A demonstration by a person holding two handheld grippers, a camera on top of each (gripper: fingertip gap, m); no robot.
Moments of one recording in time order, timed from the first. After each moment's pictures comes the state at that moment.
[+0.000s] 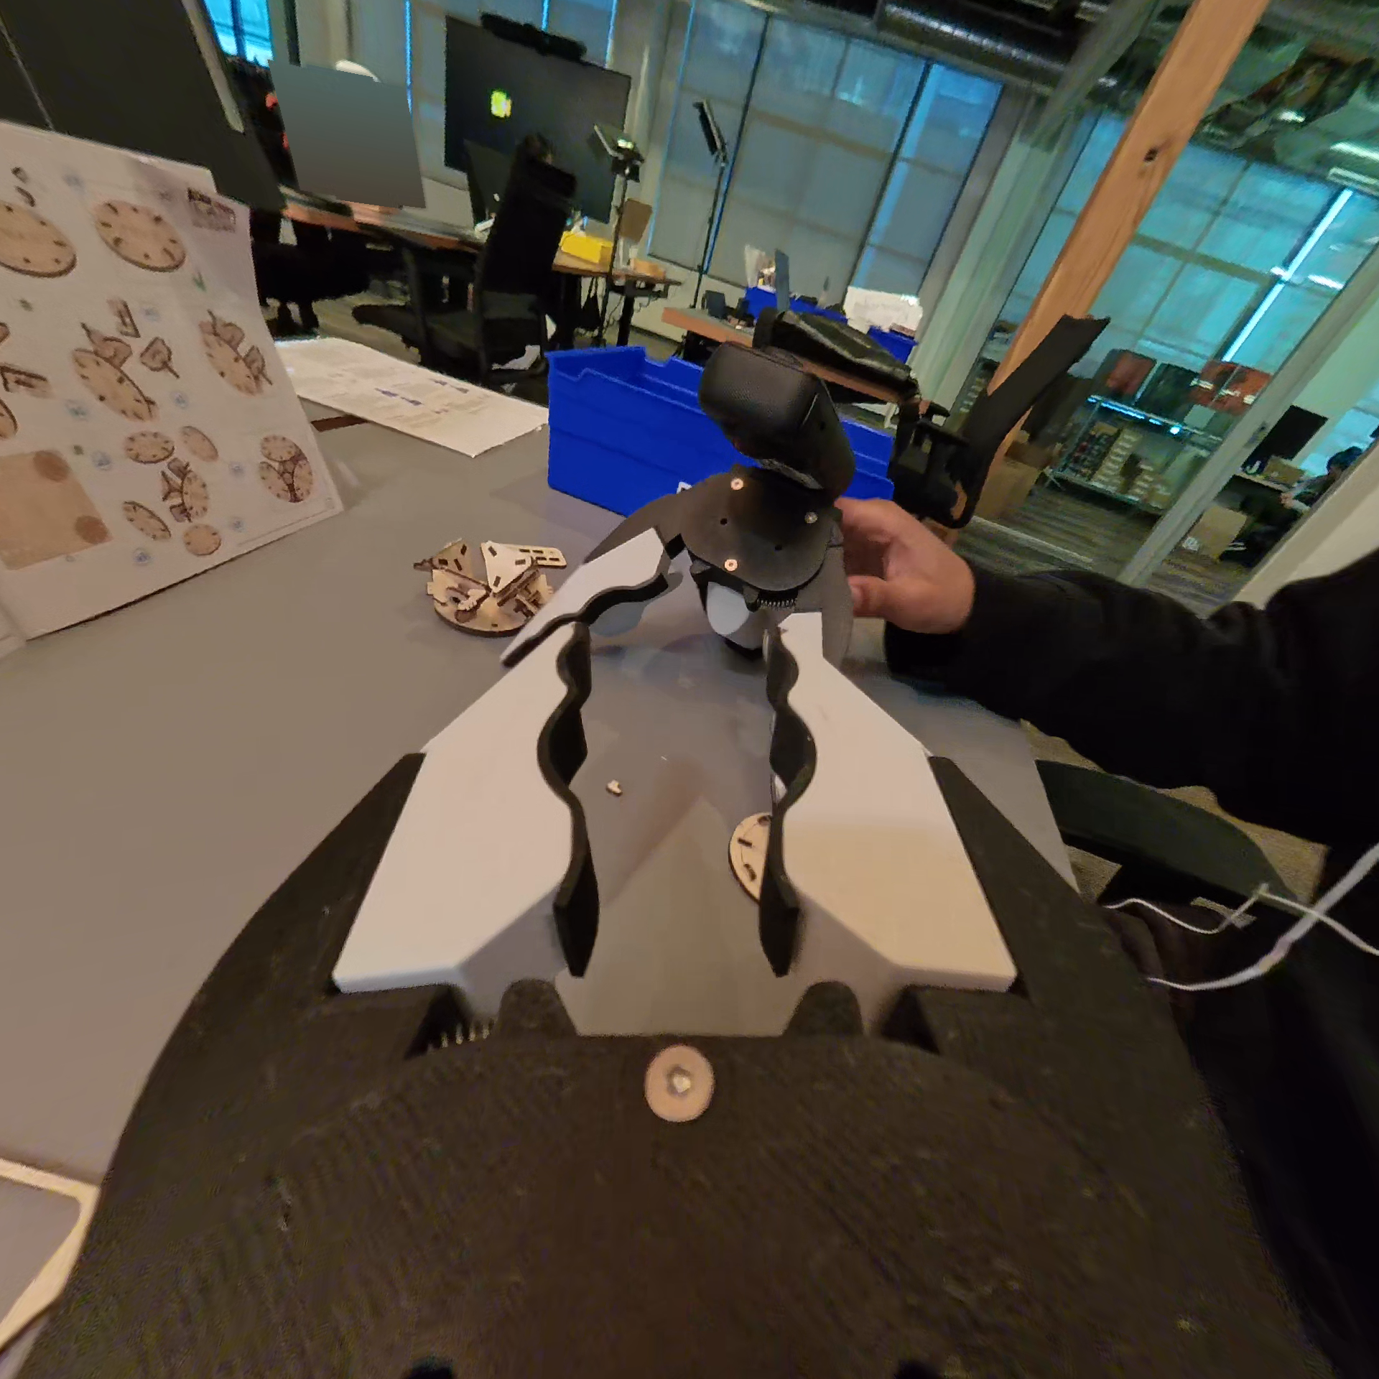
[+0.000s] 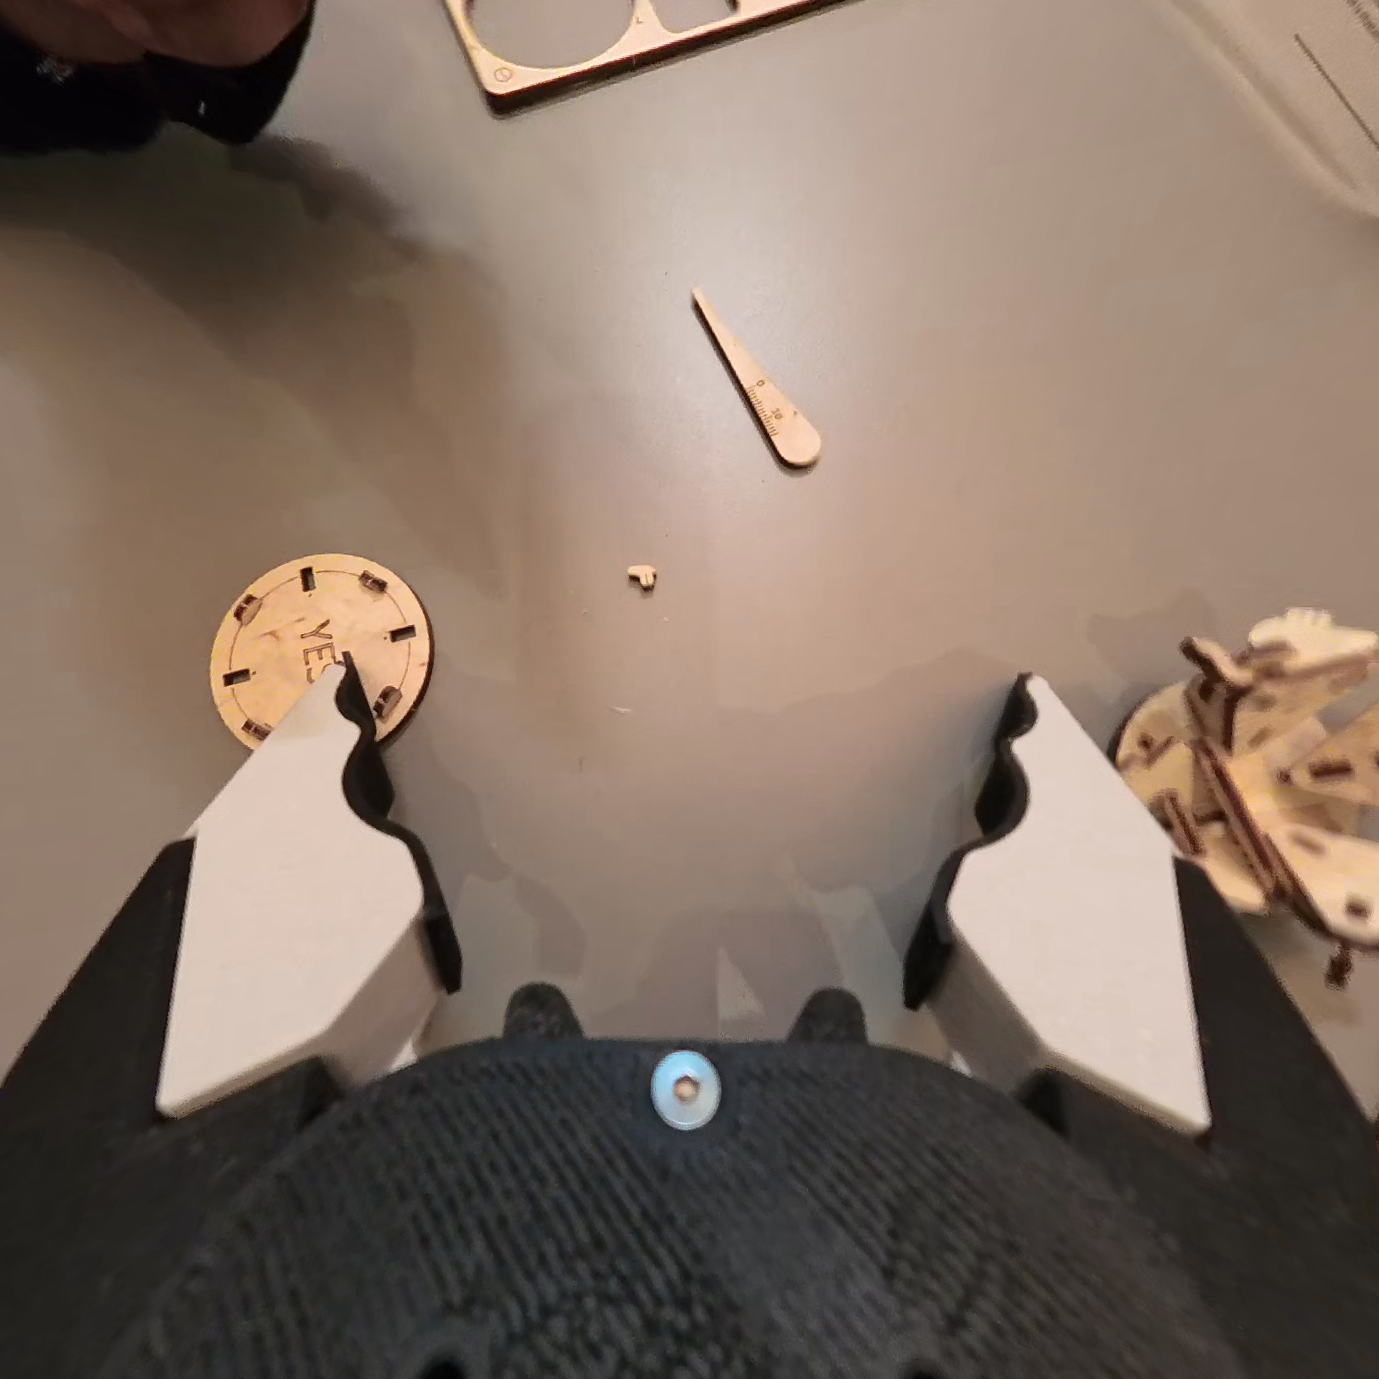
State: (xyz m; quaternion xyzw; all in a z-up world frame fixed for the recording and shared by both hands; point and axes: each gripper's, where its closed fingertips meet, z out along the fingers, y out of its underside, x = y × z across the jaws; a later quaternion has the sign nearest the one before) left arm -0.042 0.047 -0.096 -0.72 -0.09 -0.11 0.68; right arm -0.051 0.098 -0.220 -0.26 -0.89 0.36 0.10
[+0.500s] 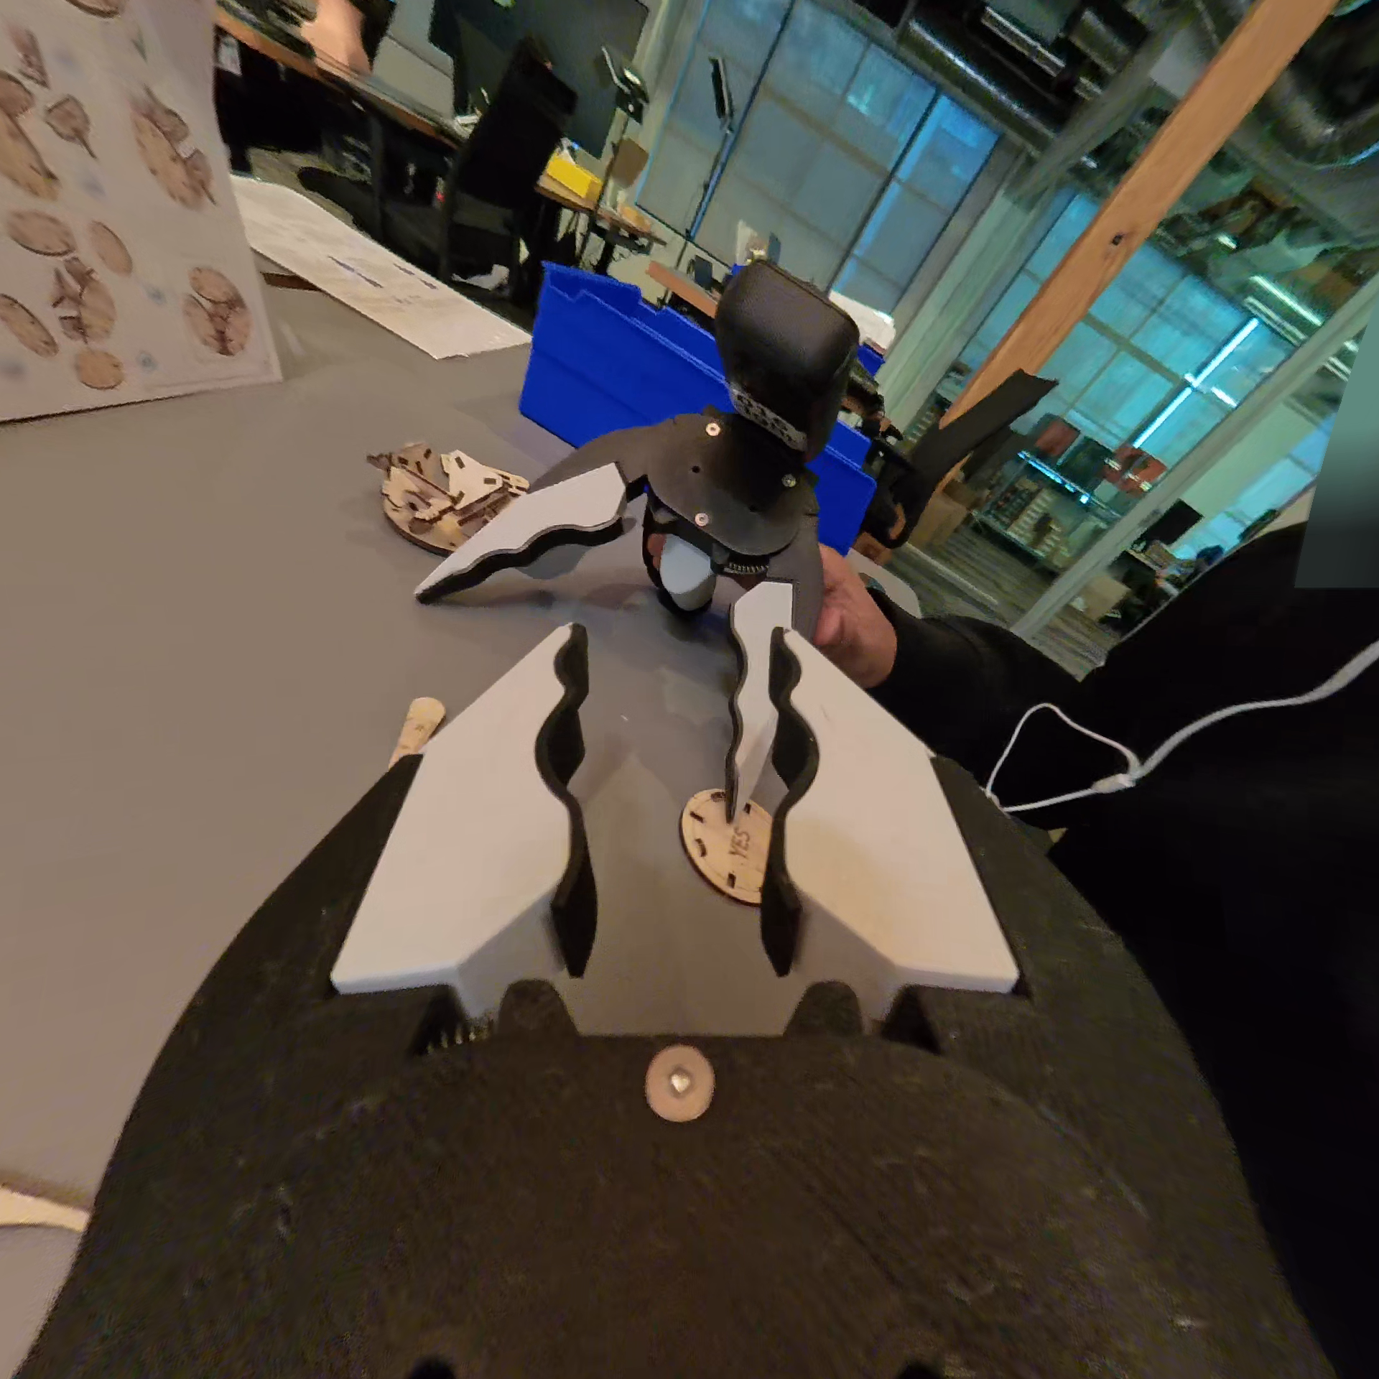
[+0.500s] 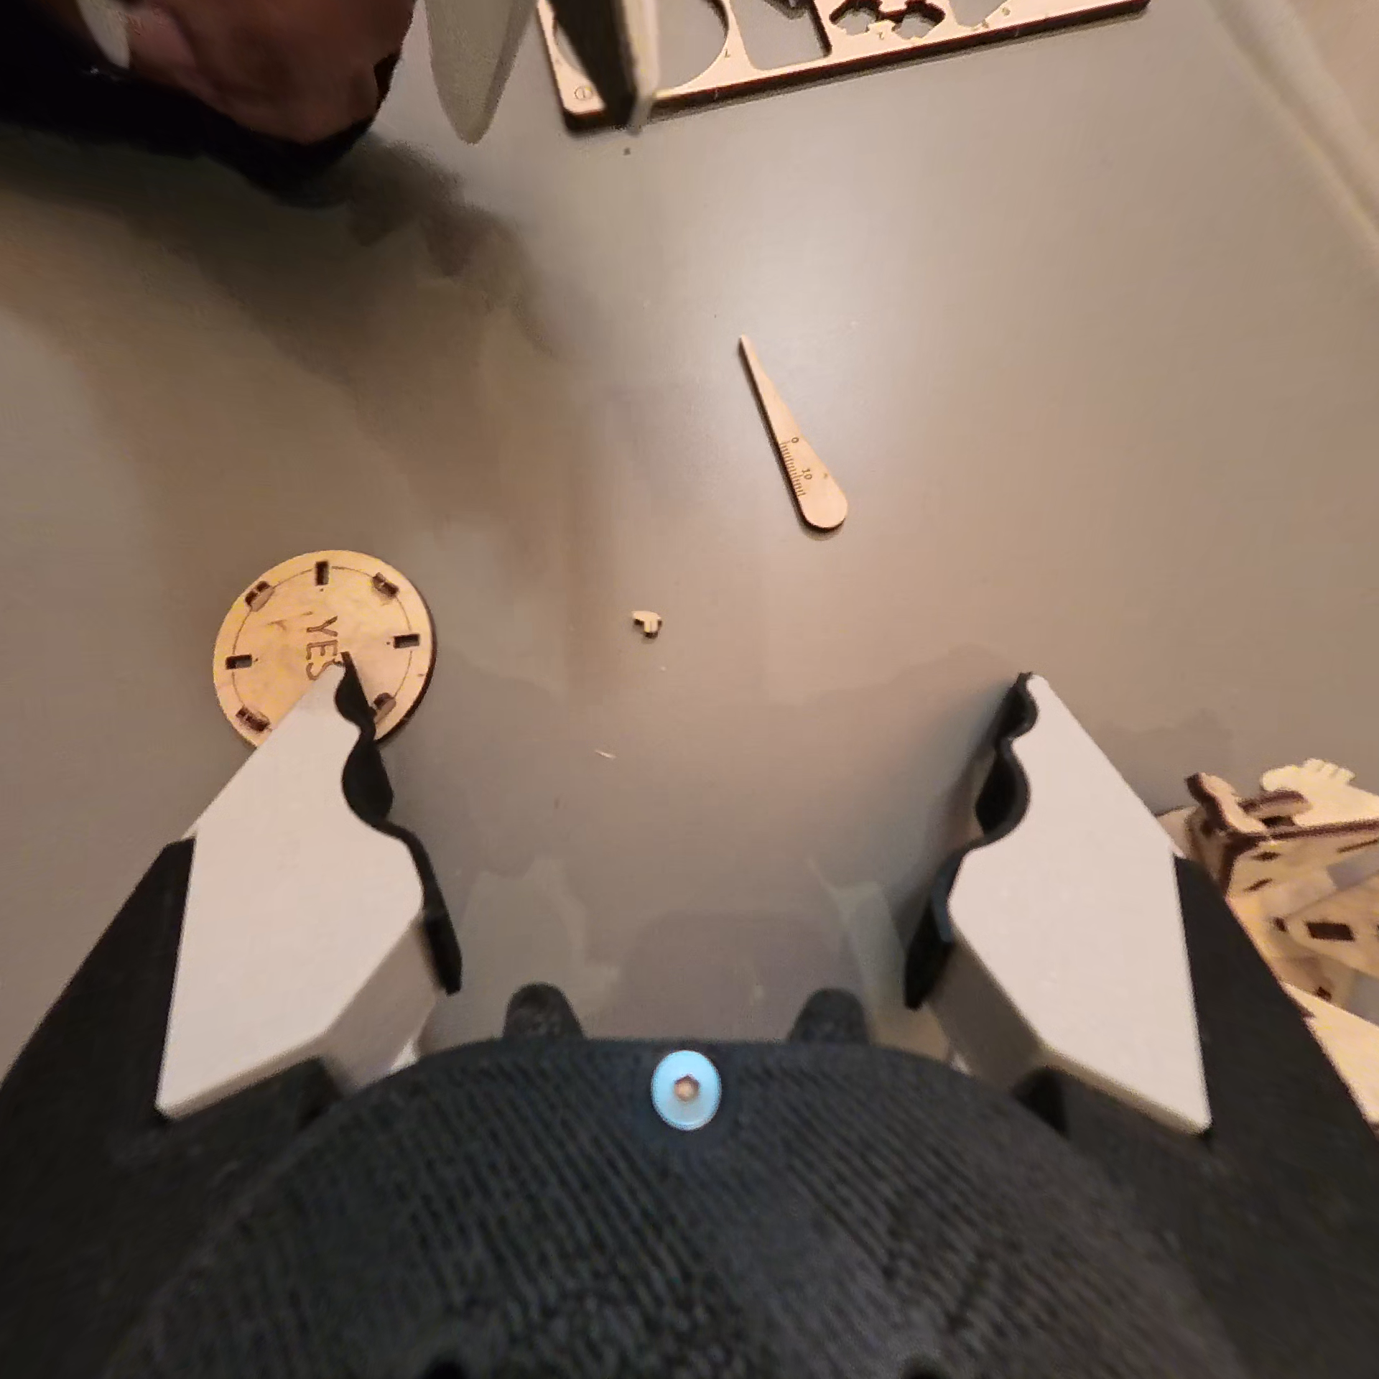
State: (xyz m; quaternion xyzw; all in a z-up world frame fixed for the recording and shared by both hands) left arm -0.040 0.051 -0.116 -0.72 -0.15 -0.19 0.65; right arm -0.056 0.087 -0.220 -0.20 -0.90 0.37 0.08
